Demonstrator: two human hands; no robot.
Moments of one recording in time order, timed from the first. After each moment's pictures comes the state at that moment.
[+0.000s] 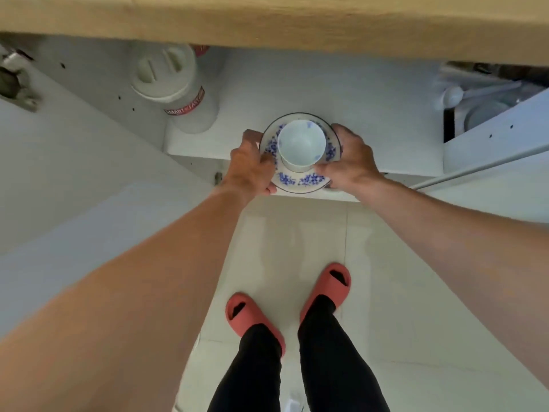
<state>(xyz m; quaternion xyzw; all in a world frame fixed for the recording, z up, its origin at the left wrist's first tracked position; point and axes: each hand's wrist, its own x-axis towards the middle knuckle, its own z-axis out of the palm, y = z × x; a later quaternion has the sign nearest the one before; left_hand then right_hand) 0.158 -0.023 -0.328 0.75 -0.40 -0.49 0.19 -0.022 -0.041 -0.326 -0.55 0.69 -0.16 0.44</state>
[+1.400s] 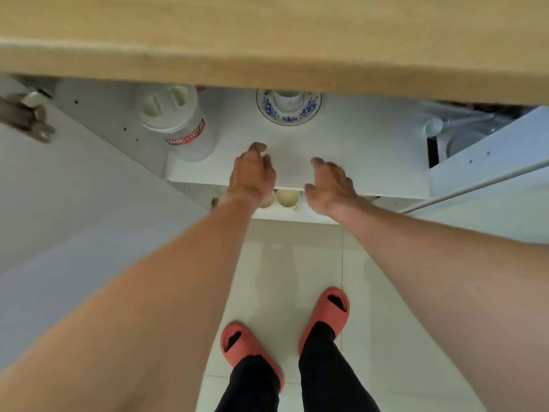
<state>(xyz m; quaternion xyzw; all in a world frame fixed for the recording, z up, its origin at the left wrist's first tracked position) 0.152 -0.050 -0.335 0.76 -0.51 -0.35 0.19 0.000 -0.048 -0.329 -0.64 0.69 0.03 0.32</state>
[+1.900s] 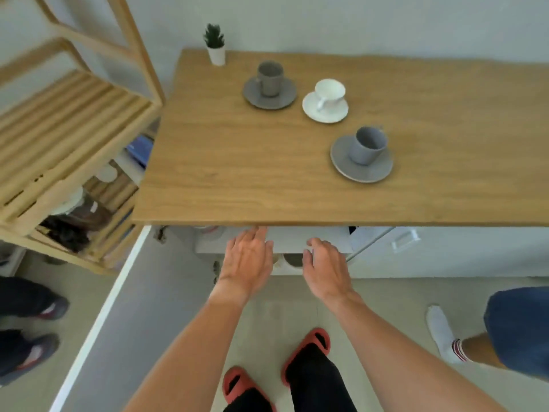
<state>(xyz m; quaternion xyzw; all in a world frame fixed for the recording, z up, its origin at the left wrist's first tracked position) 0.150 0.061 -0.069 0.66 -0.72 -0.19 0.07 -0.019 0.077 -0.069 -0.66 0.72 -0.11 0.21</state>
